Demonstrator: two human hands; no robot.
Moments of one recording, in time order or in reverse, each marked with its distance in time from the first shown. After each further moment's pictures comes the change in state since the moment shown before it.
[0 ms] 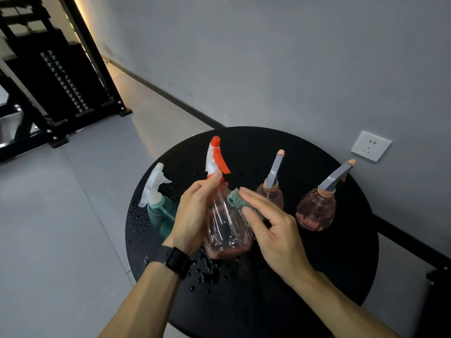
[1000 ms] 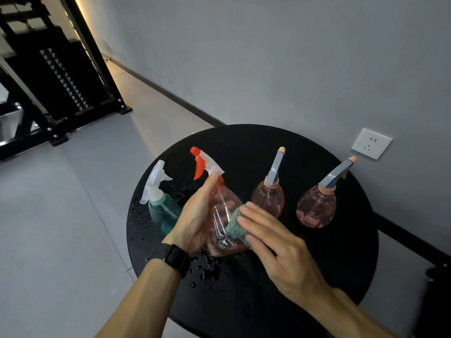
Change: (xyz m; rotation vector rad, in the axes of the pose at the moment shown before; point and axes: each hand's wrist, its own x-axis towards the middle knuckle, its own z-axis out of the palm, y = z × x) left_hand 0.007 -0.010 -0.005 -0.008 -0.073 -0.244; right_hand -0.031 0.007 -0.010 -0.210 -0.107 -0.315
